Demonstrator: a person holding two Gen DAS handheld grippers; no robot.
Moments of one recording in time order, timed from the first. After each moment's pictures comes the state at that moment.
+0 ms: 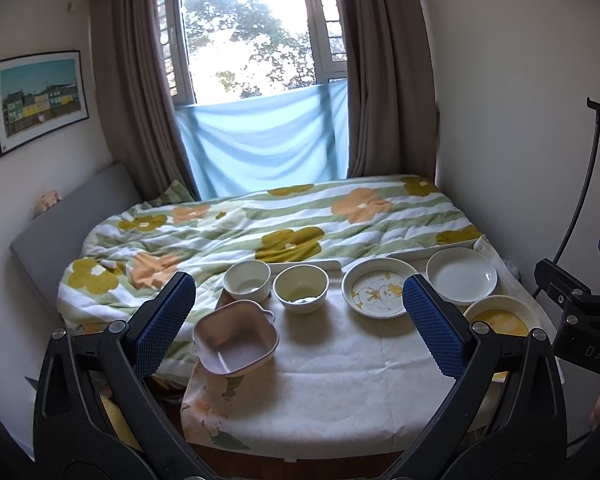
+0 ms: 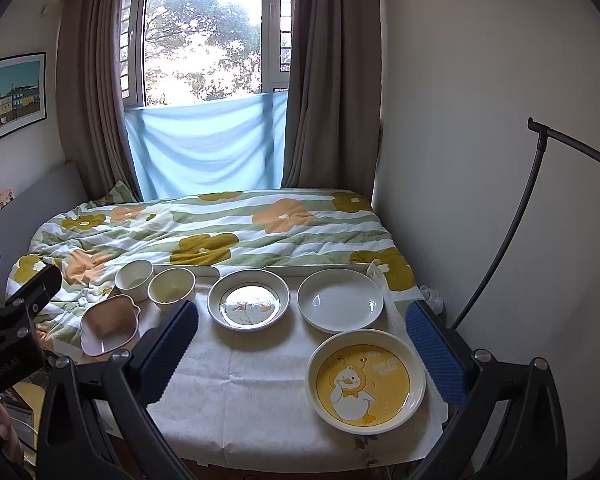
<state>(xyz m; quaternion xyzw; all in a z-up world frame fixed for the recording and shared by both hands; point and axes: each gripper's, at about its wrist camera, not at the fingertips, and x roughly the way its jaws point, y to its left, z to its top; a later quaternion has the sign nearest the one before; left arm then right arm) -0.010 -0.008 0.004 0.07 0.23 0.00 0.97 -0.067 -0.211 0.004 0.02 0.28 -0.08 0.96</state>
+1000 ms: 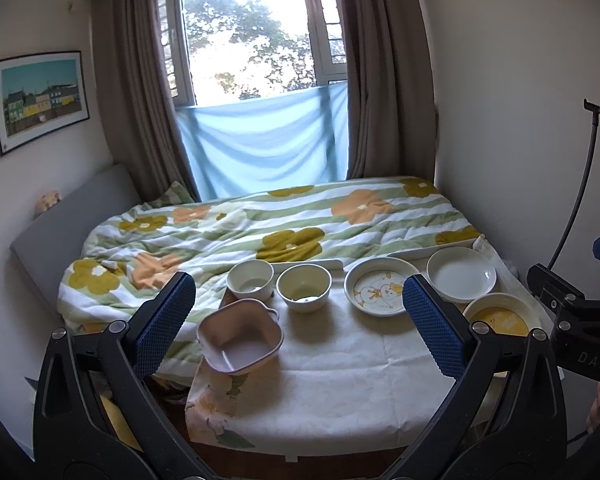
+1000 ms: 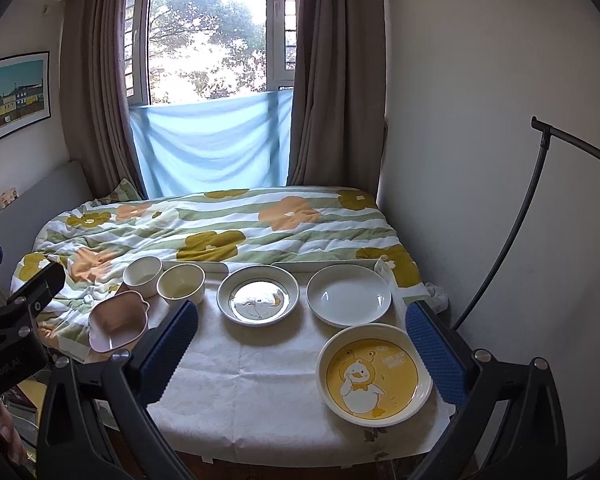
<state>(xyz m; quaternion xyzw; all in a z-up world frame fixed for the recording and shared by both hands) -0.015 0.001 0.004 0.07 0.23 0.00 0.97 -0.078 -0.195 0.004 0.02 0.28 -0.07 0.96</state>
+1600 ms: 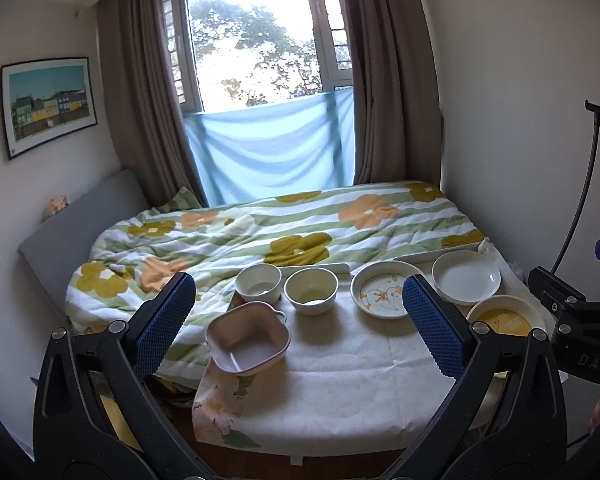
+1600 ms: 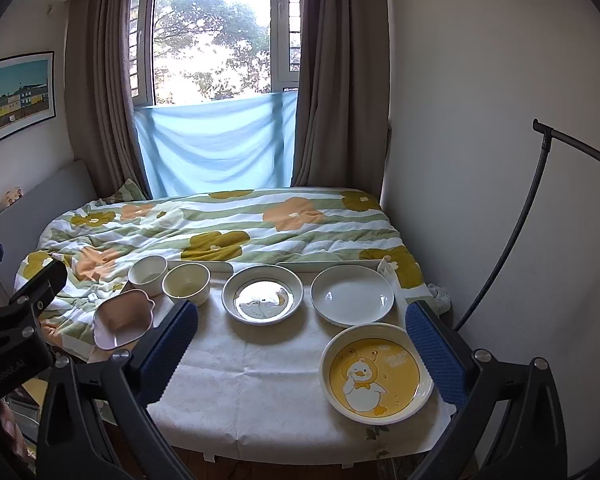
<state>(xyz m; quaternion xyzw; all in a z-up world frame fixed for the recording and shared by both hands) -0.028 0.000 0.008 0.08 0.22 0.01 0.97 -0.079 -0.191 0.008 0.03 0.29 -0.07 0.96</state>
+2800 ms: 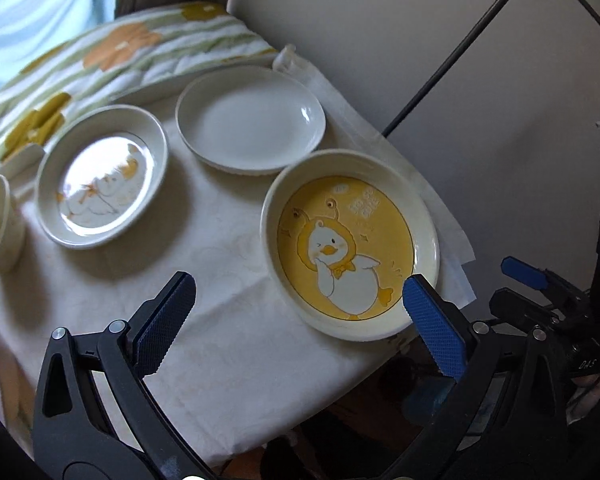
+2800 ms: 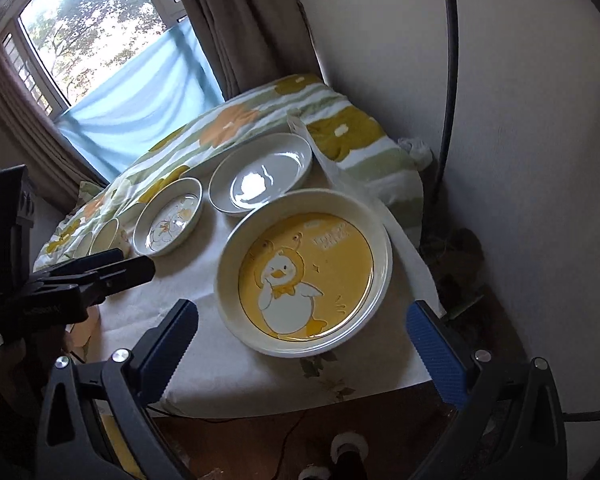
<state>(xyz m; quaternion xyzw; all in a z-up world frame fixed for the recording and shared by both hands) 0.154 -0.197 -0.212 0.07 0.54 -0.37 0.75 -0.068 -0.381 -0.163 0.26 0.45 -0.09 0.85</state>
